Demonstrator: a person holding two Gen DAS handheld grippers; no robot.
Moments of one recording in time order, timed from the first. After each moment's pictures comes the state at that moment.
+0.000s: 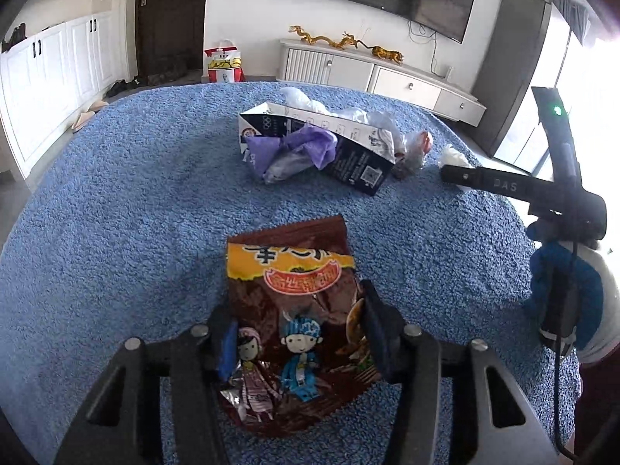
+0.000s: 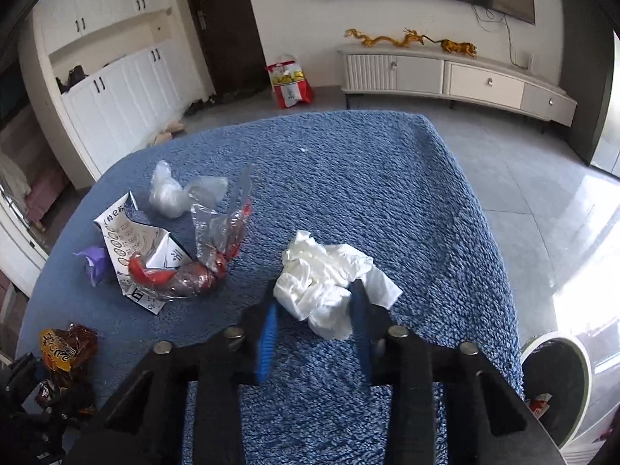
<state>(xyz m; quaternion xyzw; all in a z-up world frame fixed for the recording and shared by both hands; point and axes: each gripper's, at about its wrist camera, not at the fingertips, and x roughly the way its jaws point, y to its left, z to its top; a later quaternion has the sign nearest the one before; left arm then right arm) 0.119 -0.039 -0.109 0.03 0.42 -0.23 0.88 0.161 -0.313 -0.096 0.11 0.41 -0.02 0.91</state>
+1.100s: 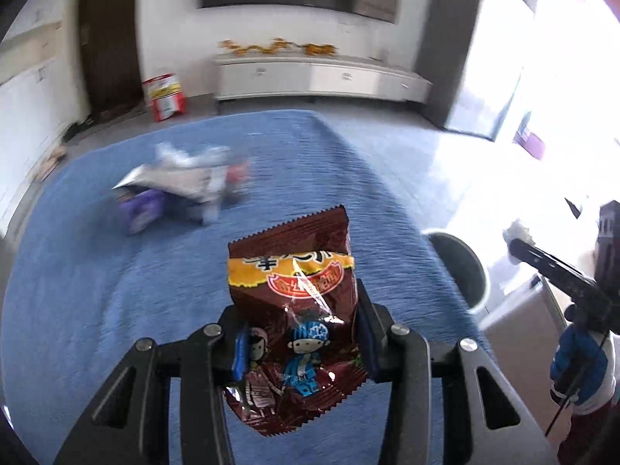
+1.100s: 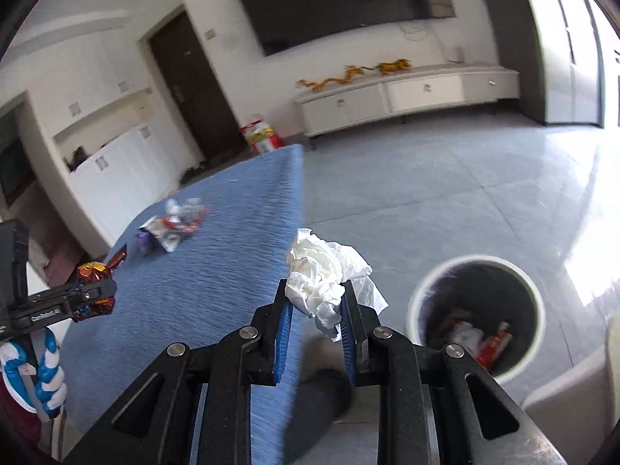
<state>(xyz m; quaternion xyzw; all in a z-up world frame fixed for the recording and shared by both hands) 0.032 -0.162 -0.037 0.10 0.40 -0.32 0.85 -0.089 -0.445 -0.072 0.21 0.32 -0.08 0.92</state>
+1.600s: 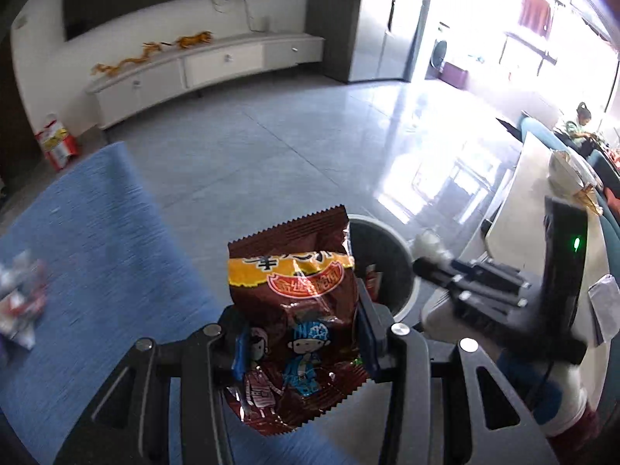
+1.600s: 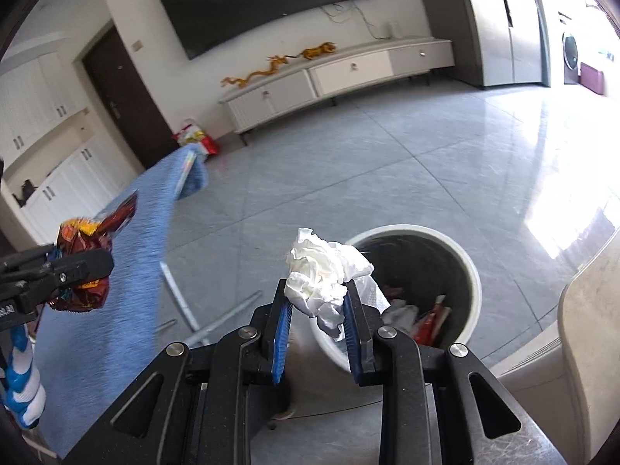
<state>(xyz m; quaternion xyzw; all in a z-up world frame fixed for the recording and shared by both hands) 0.010 -0.394 -0.064 0.19 0.41 -0.46 0.77 -0.098 -0.535 -0.130 0.25 0.35 -0.17 0.89</state>
